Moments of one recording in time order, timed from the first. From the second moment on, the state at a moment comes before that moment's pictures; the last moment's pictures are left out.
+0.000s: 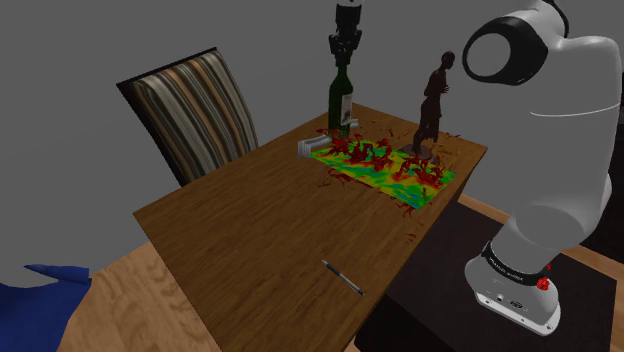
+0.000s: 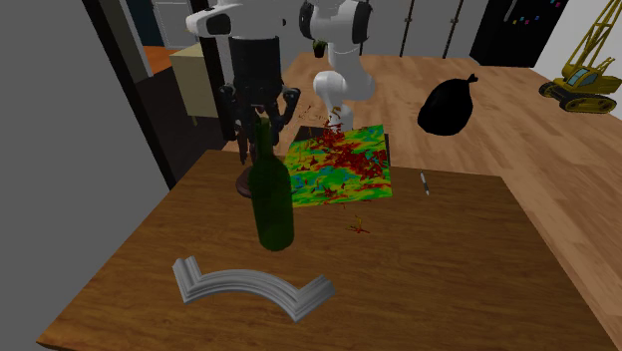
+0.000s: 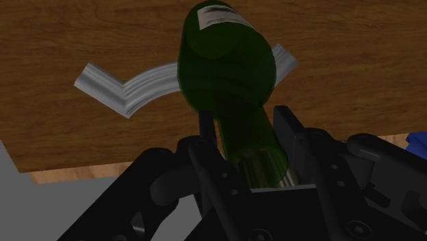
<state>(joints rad) -0.09 0.42 -0.08 -1.02 0.05 1.51 -0.15</state>
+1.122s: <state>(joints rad) 0.07 -0.11 0.02 -1.70 0.00 1.67 0.09</state>
